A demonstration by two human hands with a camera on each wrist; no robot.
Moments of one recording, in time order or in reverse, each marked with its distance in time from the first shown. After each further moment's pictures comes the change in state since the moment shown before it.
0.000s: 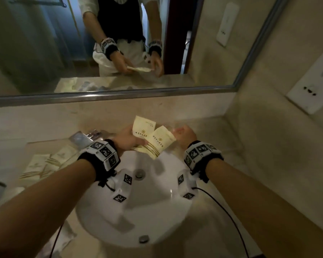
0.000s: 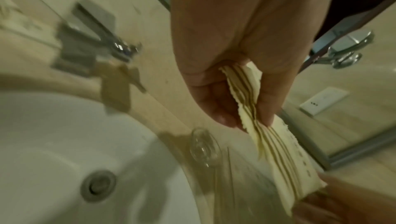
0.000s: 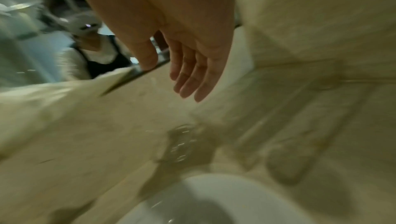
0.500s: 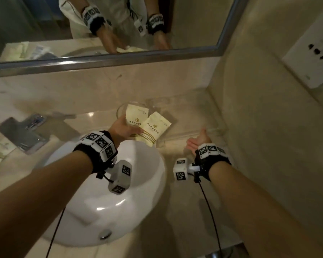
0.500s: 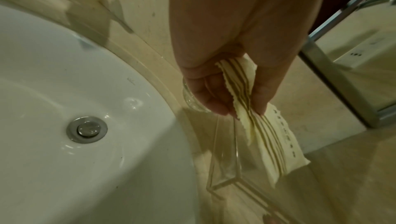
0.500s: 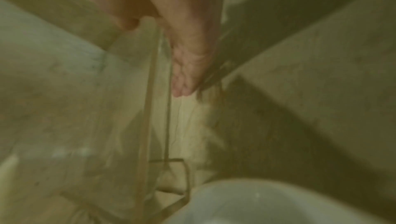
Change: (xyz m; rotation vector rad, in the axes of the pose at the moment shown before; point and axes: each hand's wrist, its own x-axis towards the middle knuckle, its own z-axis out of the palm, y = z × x) left_hand 0.094 -0.028 0.115 -0.042 0.070 -0.164; right_hand 0.076 0.176 -0.075 0.810 0.137 0.716
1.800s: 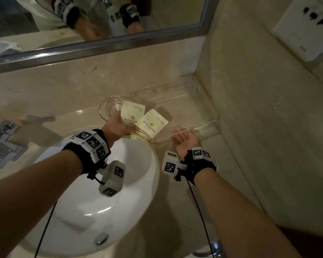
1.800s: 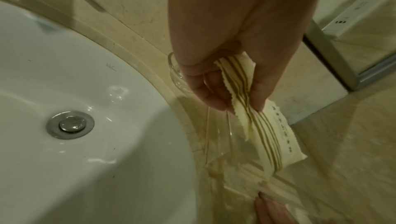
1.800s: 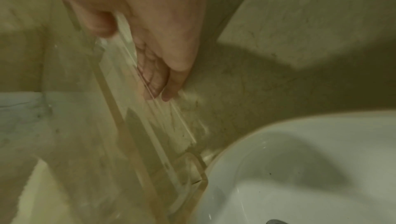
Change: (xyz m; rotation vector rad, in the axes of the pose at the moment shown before) left_hand 0.020 -0.005 0.025 0.154 -0.067 0.008; right_hand 0.019 0.042 -0.003 0.648 -0.184 -0.003
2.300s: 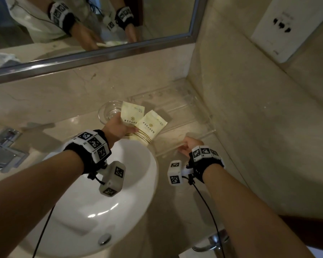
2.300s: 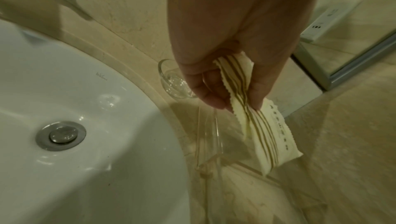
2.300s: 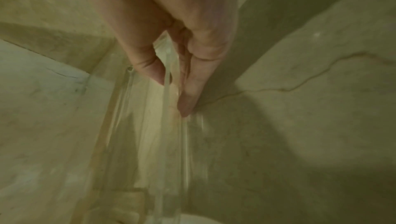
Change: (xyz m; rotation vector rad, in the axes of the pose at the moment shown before) left_hand -0.014 0.011 -0.001 0.034 -0.033 0.031; right_hand -0.014 -0.025 -0.021 -0.638 0.227 0.028
